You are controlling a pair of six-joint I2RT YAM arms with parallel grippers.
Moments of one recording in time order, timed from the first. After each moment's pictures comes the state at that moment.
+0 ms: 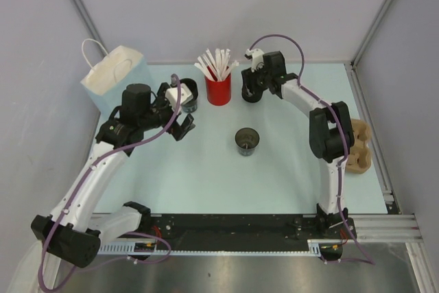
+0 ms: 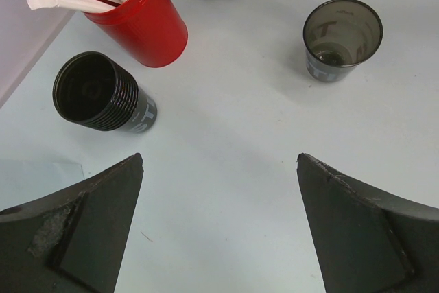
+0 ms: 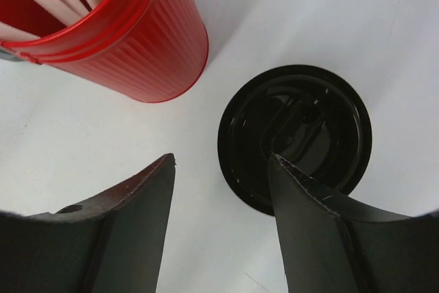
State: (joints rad) left arm -0.35 1.06 1.13 -0.59 0.40 0.45; right arm 0.35 2.11 1.71 -0.22 -0.29 -0.11
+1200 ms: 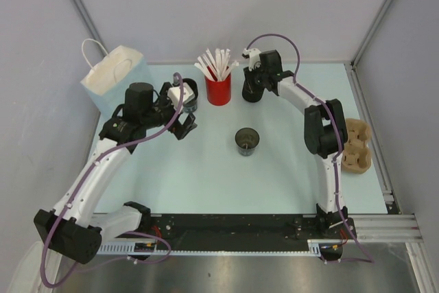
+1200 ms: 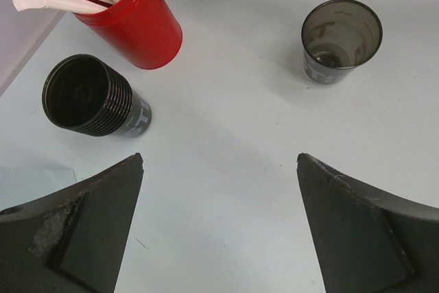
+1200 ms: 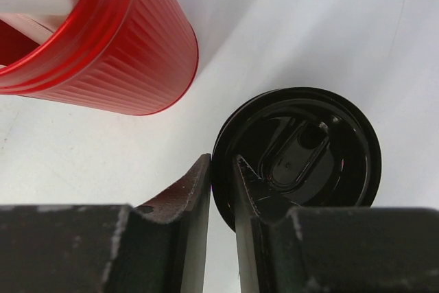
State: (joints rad) left arm -0.35 1.09 1.12 -0.56 0.43 0.44; right arm 0.35 2.21 1.83 -0.27 -0.27 -0.11
